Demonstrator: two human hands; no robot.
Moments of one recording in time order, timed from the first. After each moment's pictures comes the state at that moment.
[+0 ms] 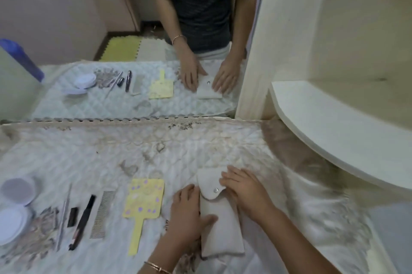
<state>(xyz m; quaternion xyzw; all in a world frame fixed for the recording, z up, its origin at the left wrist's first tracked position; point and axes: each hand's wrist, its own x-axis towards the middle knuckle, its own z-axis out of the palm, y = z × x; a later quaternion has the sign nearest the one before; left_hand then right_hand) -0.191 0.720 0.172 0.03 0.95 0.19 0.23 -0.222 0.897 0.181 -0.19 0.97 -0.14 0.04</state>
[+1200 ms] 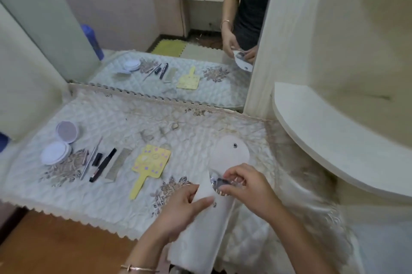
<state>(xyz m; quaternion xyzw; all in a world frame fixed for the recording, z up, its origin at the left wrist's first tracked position) -0.108 0.766 0.242 -0.14 0.68 0.70 0.18 -0.176 0.932 0.252 -0.15 0.85 -0.48 0.15</state>
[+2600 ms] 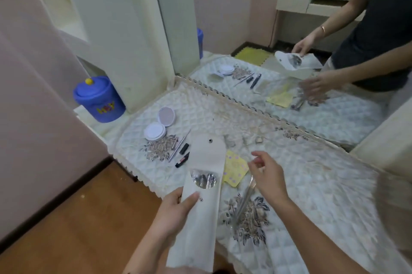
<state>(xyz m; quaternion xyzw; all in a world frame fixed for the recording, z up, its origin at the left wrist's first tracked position) -0.033 0.627 0.241 -0.40 0.61 0.68 -0.04 -0.215 0.762 0.229 -0.18 0.85 -0.48 0.12</state>
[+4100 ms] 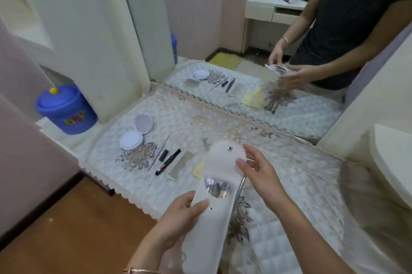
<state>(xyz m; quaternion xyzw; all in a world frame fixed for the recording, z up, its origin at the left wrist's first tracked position) -0.062 0.641 0.228 -0.27 0.59 0.76 0.08 -0.209 0.791 0.259 -0.13 0.73 -0.63 0.24</state>
